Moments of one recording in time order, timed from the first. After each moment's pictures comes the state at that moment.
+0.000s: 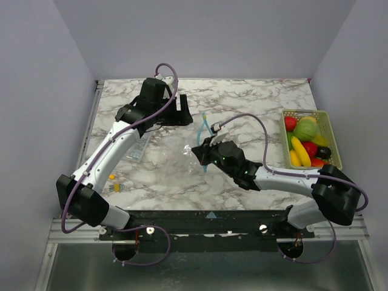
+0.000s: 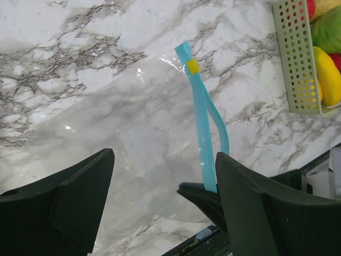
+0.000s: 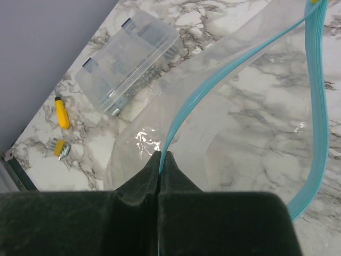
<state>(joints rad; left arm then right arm) -0.44 1.43 1.45 -0.66 0.23 -0.41 0.94 1.42 0.71 0.49 0.23 0.46</state>
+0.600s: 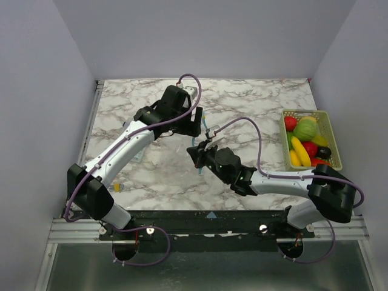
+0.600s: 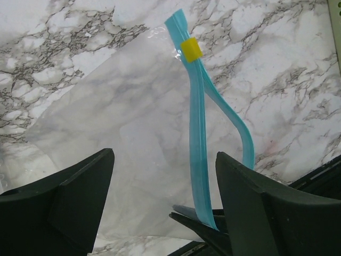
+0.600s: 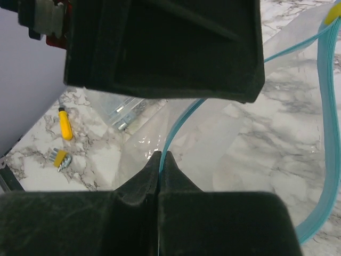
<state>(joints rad) -0.59 1.51 1.46 -0.72 0.06 -0.31 1.08 1.46 0.71 0.64 0.38 0.36</state>
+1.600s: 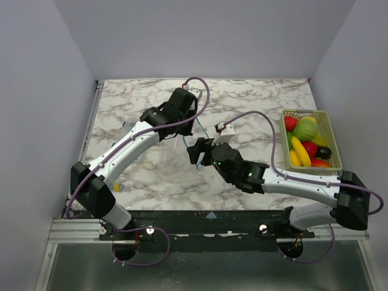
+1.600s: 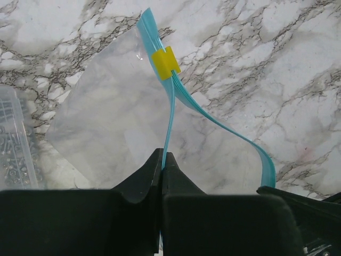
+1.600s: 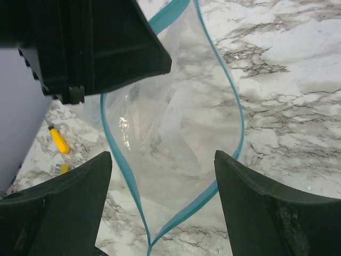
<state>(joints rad) -0.67 1.54 1.49 -0.75 -0.11 -0.25 1.13 1.34 0.85 0.18 0.59 0.58</state>
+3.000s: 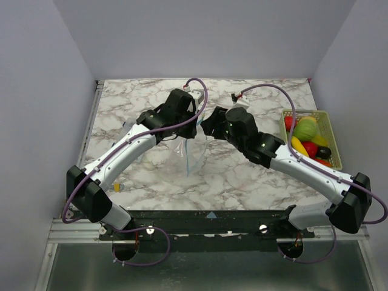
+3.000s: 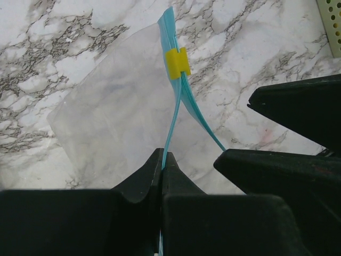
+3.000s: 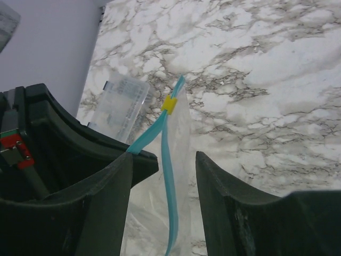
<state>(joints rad) -0.67 1.49 1.45 -0.71 0.07 -0.27 0.86 1.33 1.16 -0.20 0.39 0.72</state>
